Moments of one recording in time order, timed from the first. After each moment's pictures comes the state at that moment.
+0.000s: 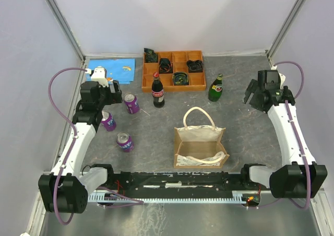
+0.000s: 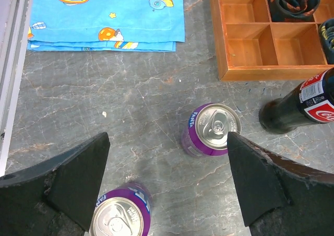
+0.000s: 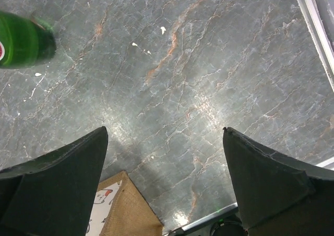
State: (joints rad) left arm -0.03 1.04 0.82 -0.19 0.00 -0.04; right arm -0.02 1.20 1.18 -0.94 0.30 0.45
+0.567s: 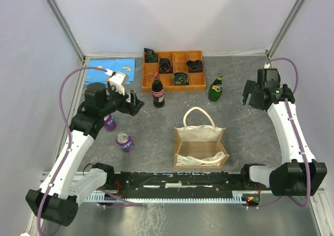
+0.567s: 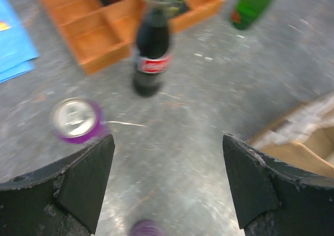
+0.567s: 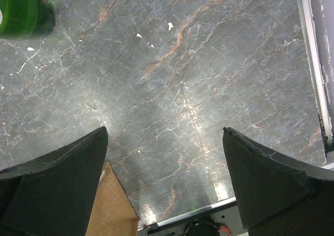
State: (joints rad) left arm -0.20 0.93 0.94 -0.42 0.33 -0.01; right arm -0.02 1.22 1.20 -0.94 0.25 0.29
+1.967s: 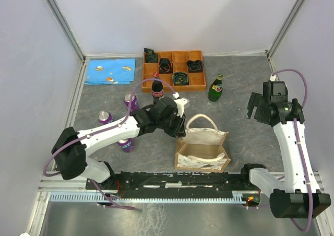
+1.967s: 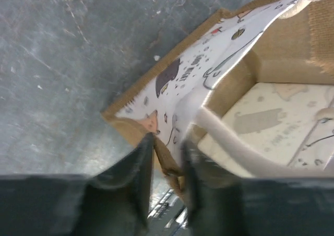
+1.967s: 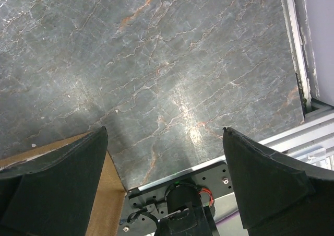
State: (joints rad) left arm -0.94 1.42 1.02 -0.39 0.22 -0.40; right arm -0.02 1.01 1.16 -1.15 0.27 0.28
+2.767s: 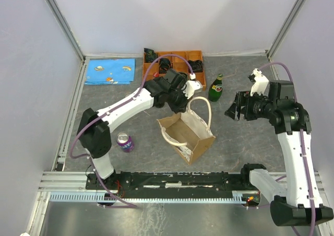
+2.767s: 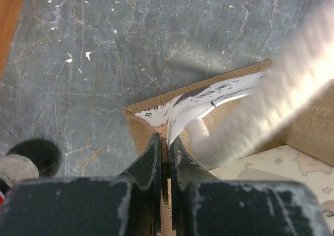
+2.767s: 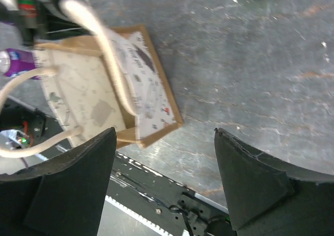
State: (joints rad) left arm -0.78 1.75 1.51 -0.66 0.30 0.24; right arm 0.00 0.95 1.22 -1.06 -0.46 0.06
